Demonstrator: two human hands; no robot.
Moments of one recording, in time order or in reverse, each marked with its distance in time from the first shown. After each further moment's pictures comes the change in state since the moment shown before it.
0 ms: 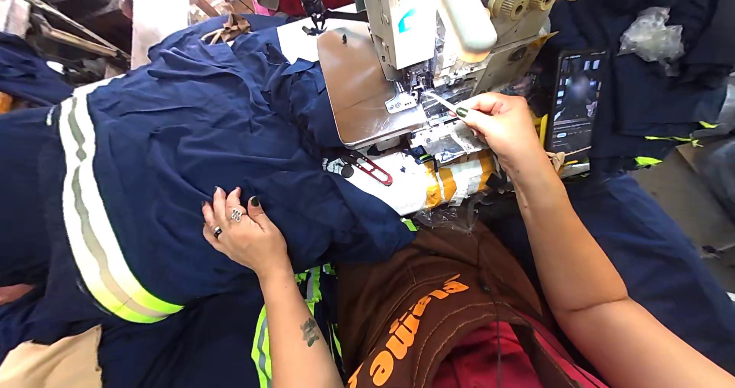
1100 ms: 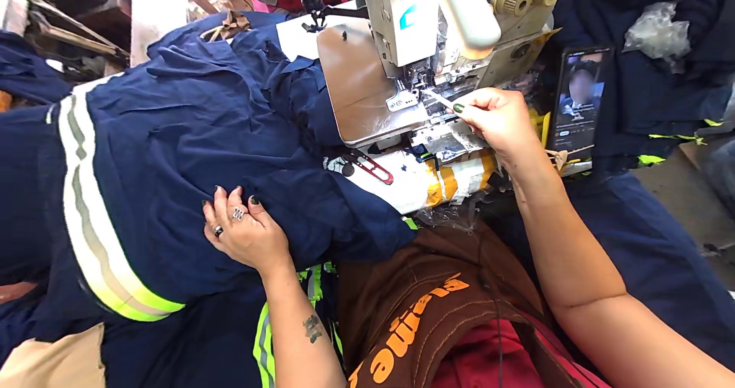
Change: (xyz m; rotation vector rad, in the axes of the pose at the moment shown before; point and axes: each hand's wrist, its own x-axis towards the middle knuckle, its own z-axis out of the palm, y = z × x) left_hand -0.001 0.000 0.003 0.035 0.026 -0.013; right_hand 0.006 -0.003 0.003 -0.032 -0.023 0.025
